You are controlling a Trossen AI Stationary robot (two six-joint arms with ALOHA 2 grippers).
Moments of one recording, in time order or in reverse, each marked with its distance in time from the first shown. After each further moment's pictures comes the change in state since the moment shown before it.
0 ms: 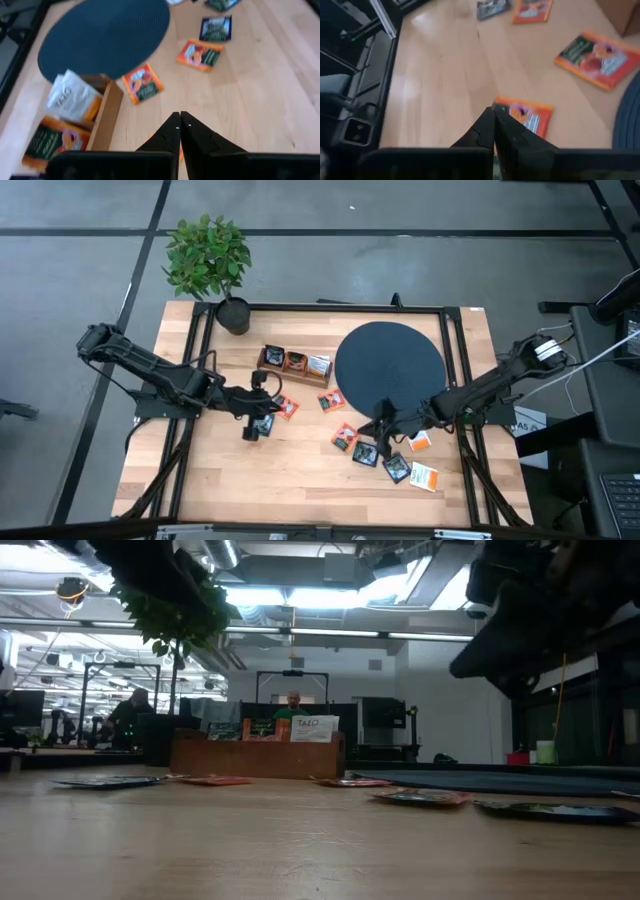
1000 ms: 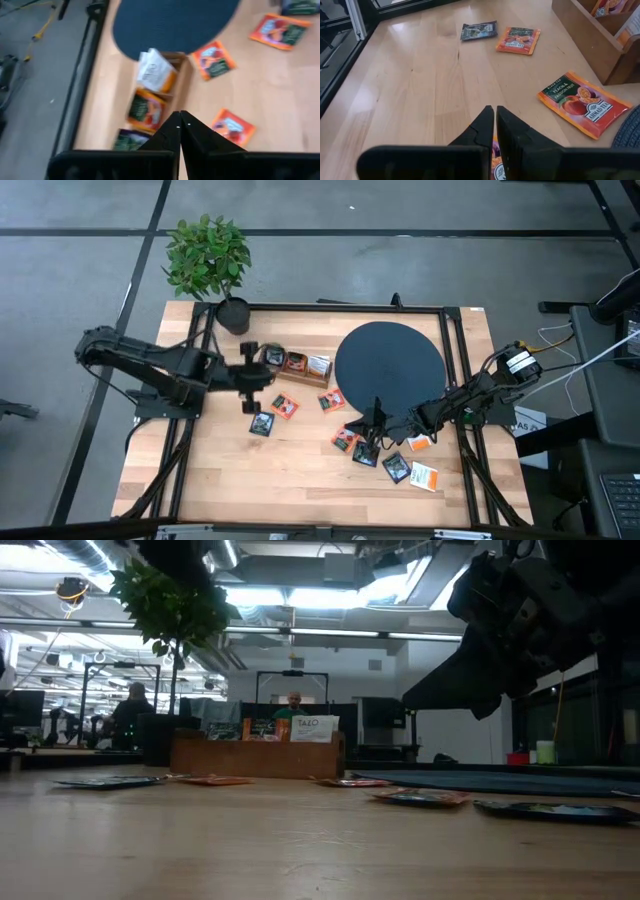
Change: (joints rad) left arm 0.138 0.010 0.268 -0.421 -0.147 0.048; right arm 0.000 0.279 -0.012 0.387 0.184 -0.256
